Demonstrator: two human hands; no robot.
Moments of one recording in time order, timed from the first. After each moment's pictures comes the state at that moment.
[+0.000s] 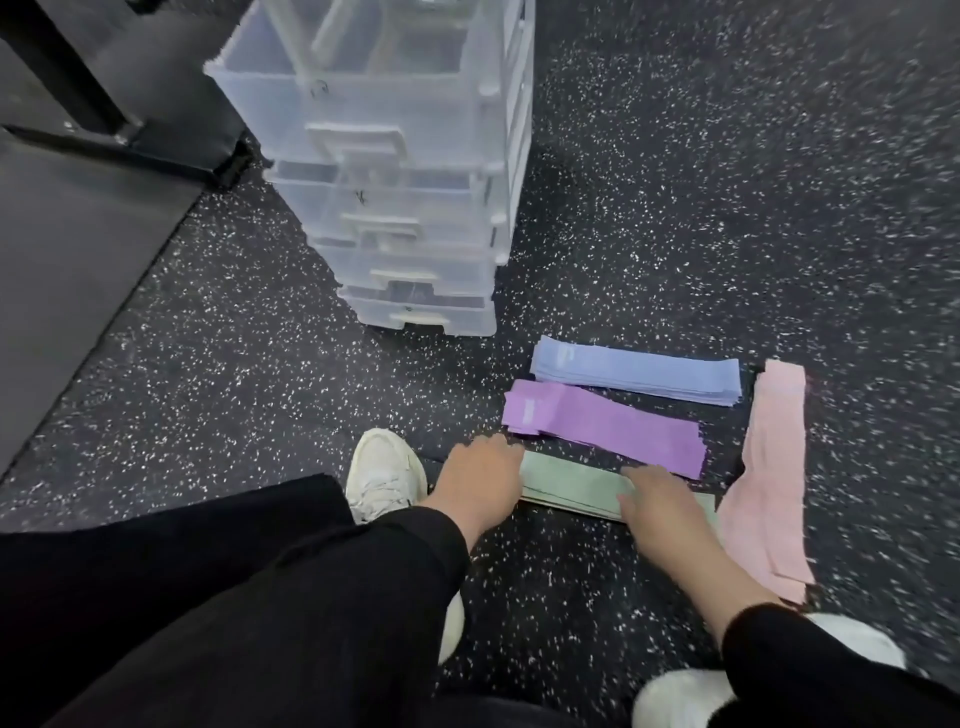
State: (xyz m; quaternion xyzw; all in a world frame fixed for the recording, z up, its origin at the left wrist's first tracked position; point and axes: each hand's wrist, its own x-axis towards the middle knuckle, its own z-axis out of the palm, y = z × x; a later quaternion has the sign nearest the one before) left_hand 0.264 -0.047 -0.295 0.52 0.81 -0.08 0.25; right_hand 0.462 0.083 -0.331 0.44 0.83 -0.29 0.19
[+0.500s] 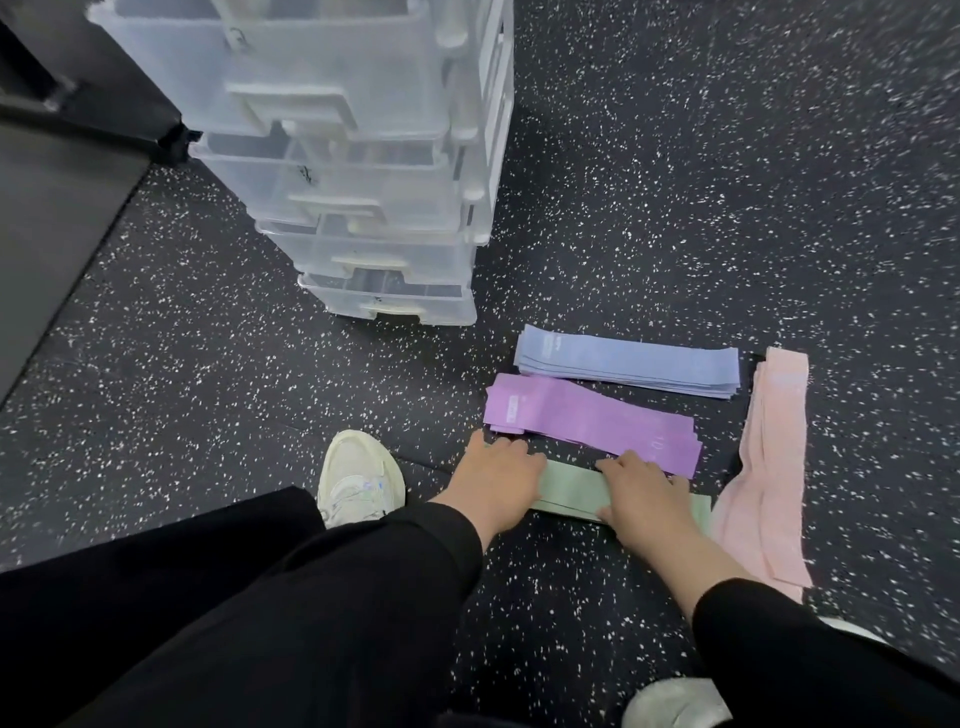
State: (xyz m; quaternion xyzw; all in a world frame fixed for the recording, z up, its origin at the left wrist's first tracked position) left_hand 0.276 -0.013 -0.336 0.61 0.74 -0.14 0.25; right_hand 0.444 0.099 -0.350 0.36 0.87 -0.17 0.29
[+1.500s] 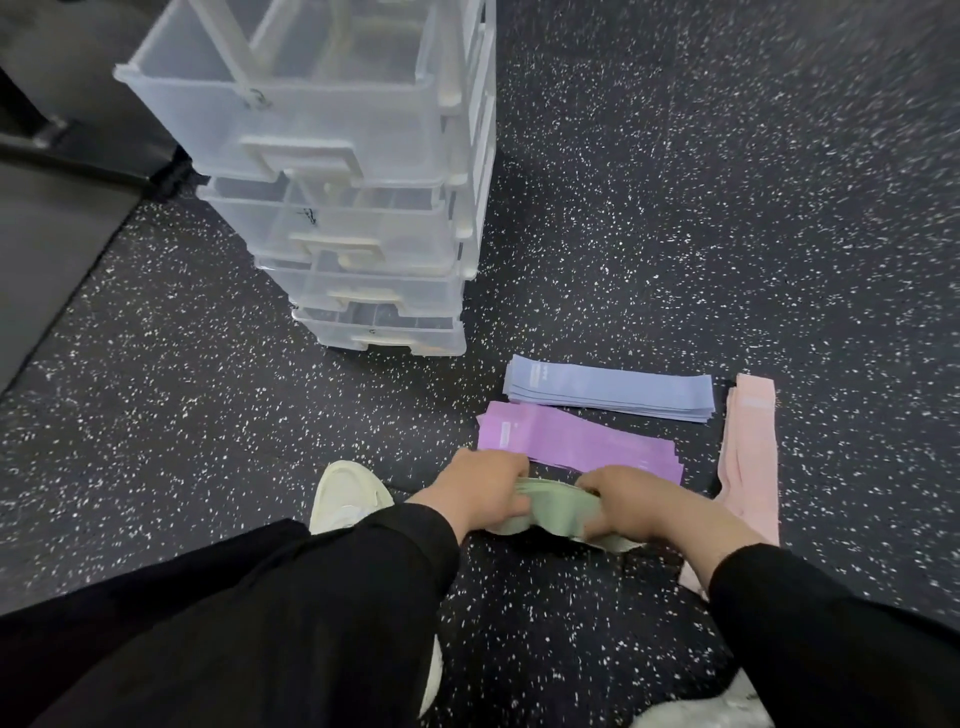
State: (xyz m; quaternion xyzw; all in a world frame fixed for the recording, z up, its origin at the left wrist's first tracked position) left_hand 0.248 0.005 -0.306 0.54 0.74 -0.03 0.39; right_hand 0.412 0.133 -0.300 0.26 0.83 -0.32 0.36
